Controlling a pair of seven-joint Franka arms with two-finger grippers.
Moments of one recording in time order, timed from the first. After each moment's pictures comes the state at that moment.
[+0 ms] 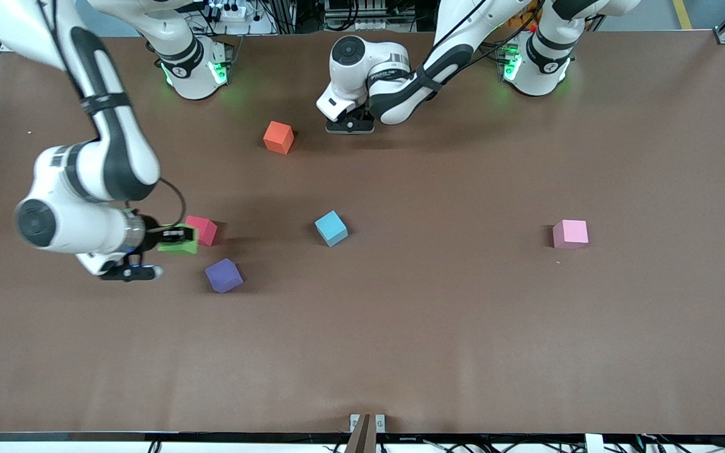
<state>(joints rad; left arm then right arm) -0.51 0.67 -0.73 -2.01 0.45 2.48 -1.49 0.20 0.36 -0.04 -1.81 0.17 1.94 0.10</state>
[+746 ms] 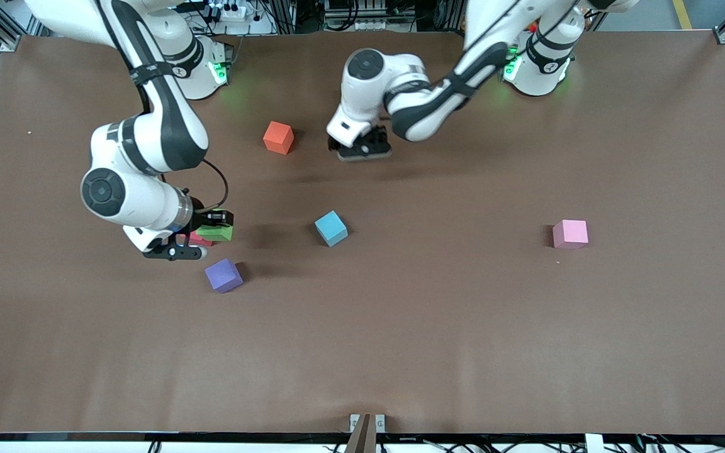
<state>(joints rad) -0.30 0.54 -0.72 -1.98 0.46 2.44 -1.45 0.32 0.30 -0.04 -1.90 0.17 2.03 0.26</state>
